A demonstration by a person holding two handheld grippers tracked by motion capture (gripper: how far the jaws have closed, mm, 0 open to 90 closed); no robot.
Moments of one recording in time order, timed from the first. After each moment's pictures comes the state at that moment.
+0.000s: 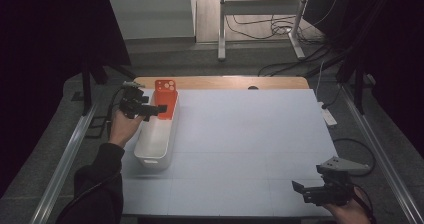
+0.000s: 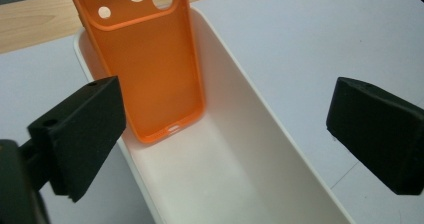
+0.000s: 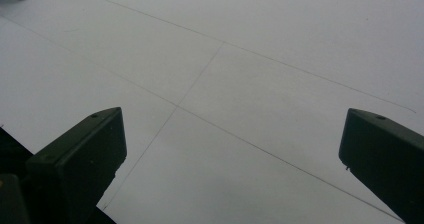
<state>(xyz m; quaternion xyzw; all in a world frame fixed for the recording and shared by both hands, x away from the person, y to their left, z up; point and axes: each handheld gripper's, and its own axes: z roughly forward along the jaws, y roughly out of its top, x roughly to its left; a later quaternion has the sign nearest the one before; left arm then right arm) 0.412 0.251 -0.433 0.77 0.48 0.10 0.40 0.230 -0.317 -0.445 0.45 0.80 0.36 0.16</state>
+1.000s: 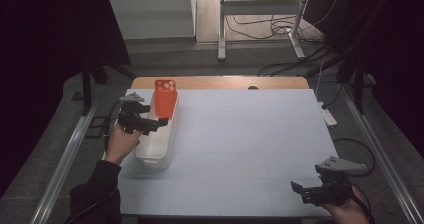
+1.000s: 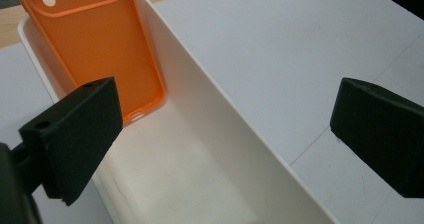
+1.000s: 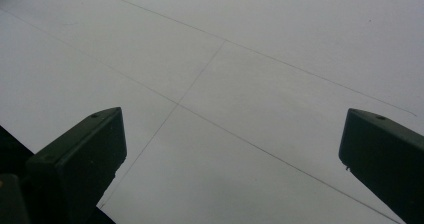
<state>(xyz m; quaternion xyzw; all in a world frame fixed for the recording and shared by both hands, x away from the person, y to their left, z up) 0.367 0.242 -0.437 0.78 0.44 0.11 0.43 0.230 -0.314 -0.445 0.44 0.81 0.35 0.16</state>
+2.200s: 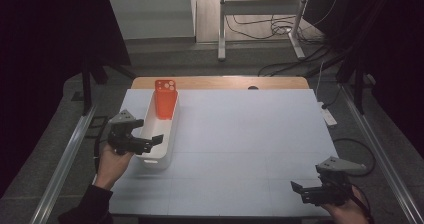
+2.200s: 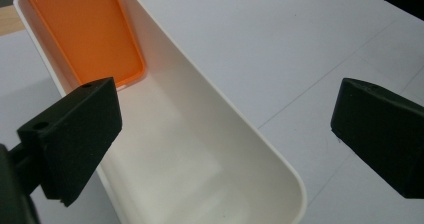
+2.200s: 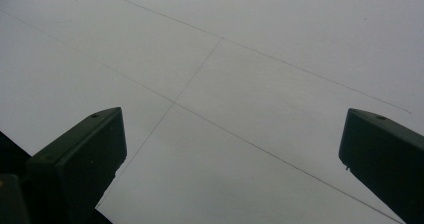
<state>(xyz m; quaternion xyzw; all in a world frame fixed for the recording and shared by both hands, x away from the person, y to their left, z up) 0.301 0.244 -0.435 0.78 0.43 0.13 0.44 0.230 -0.313 -0.445 0.44 0.81 0.34 0.17</state>
